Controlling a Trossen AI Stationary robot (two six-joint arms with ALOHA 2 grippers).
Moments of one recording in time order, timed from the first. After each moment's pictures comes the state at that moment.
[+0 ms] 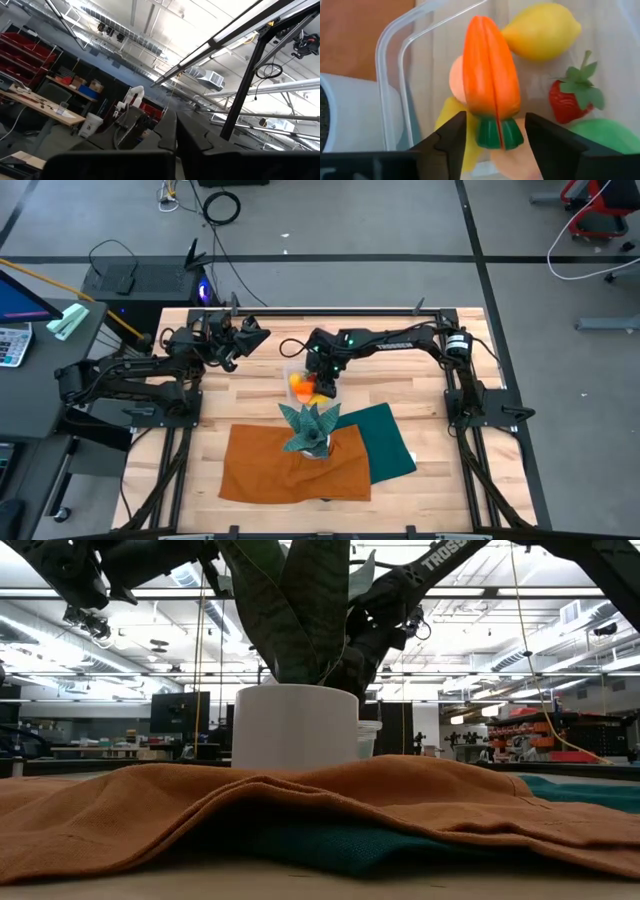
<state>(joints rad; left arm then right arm) 0.39 1.04 0.44 1.20 0.29 -0.74 -0.28 2.04 1.48 -0.51 -0.45 -0.05</state>
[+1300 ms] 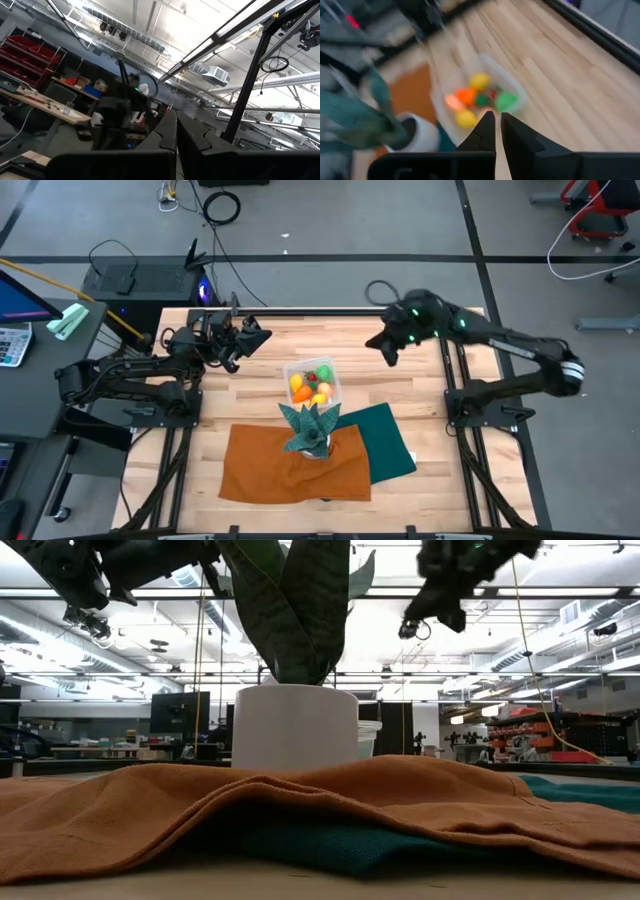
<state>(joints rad) 0.39 1.04 0.44 1.18 0.29 -0.69 -0.47 1.15 1.08 -0.57 -0.34 0.22</state>
